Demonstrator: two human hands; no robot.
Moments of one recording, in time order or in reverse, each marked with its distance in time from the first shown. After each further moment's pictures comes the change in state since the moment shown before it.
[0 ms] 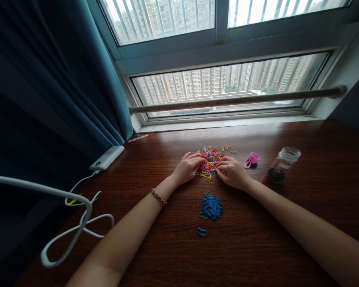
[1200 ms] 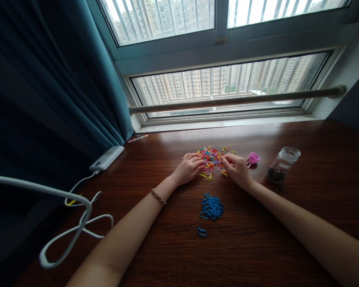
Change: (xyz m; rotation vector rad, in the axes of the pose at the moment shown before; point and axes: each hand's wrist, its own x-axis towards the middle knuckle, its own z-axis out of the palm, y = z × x) left_hand 0.001 0.000 0.000 0.019 -0.029 0.035; right_hand 0.006 -0.006 -0.007 0.248 0.306 0.313
